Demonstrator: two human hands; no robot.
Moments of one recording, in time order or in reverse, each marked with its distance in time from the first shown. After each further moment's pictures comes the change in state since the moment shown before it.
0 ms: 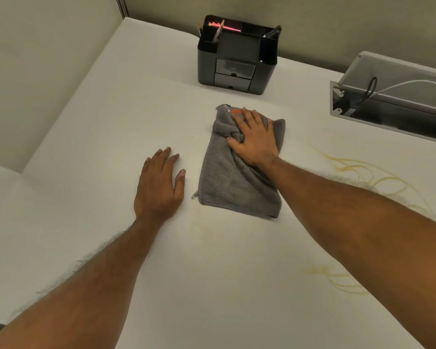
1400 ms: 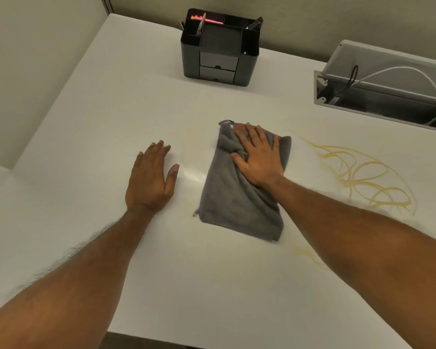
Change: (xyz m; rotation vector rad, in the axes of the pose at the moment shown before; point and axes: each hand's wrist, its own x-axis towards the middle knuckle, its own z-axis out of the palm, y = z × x) left_hand -0.007 0.011 -0.006 -0.009 -0.063 0.041; right_hand -0.087 0.022 -0.002 0.004 -0.011 0.047
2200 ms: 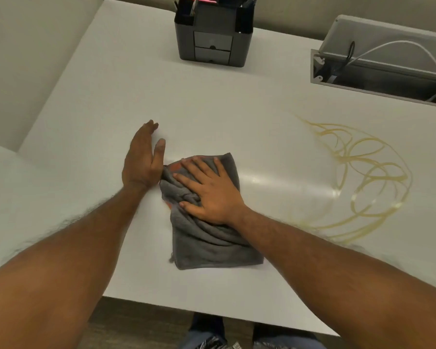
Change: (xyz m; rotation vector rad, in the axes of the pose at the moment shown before) left_hand -0.004 -0.005 -0.007 -0.230 0.052 -0.103; right_hand -0.109 -0.106 0.030 0.046 -0.040 -0.458
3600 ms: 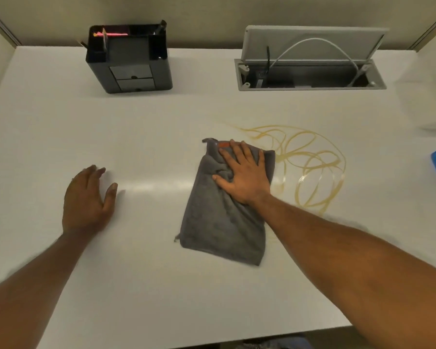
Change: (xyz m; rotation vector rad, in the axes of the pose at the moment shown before) left_hand 0.007 0.012 0.005 0.382 -0.097 0.176; right_hand -0.082 0.164 -0.045 0.011 0.113 0.658
